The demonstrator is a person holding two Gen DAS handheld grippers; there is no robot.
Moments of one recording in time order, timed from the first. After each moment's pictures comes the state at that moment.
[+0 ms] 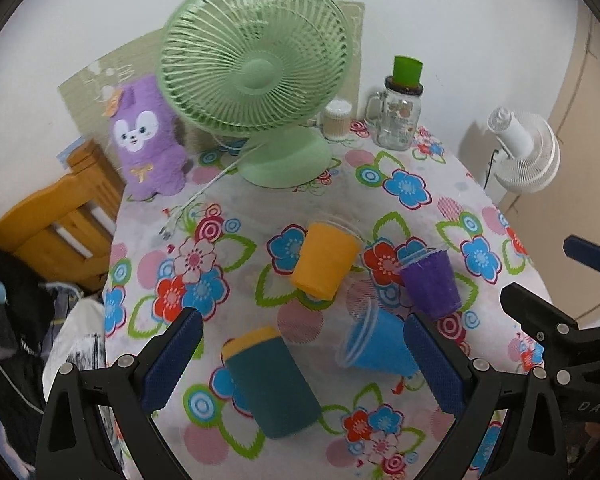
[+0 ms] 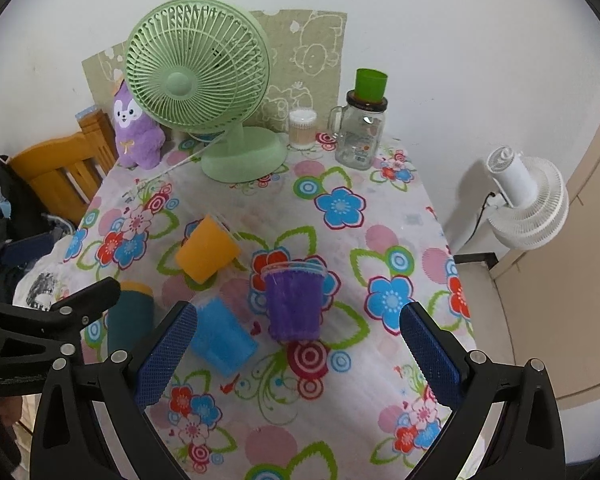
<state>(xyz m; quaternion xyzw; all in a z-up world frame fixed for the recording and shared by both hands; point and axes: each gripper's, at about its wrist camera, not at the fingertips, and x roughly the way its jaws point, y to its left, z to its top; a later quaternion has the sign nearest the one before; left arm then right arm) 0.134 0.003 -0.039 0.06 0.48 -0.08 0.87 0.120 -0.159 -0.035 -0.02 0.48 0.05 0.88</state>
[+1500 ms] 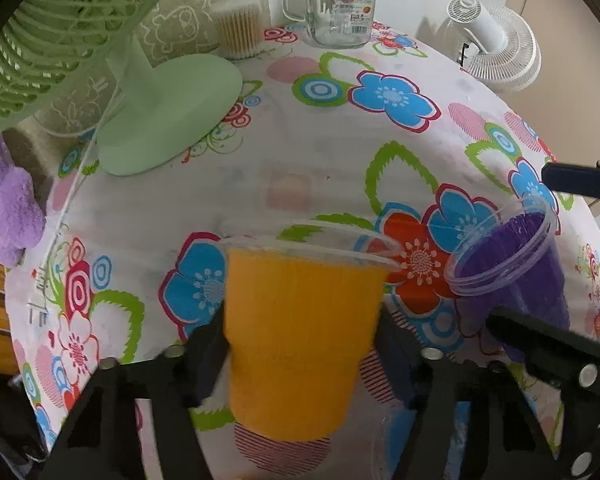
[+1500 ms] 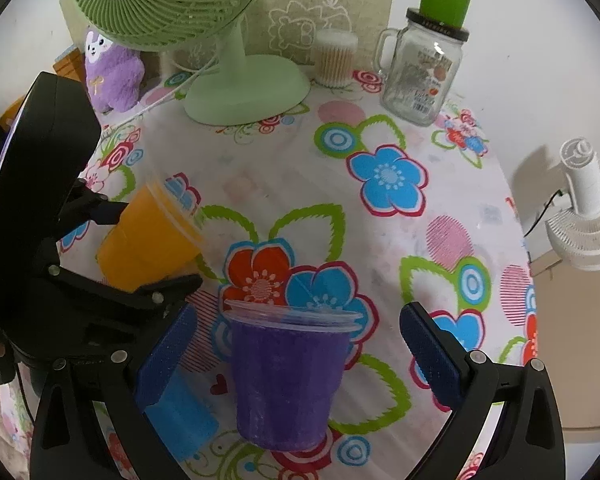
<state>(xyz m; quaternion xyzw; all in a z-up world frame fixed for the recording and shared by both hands) 0.255 -0.042 -0.181 0.16 0.56 -0.21 0.79 0.222 -0.154 -0.149 -0.06 0.54 0.10 0.84</state>
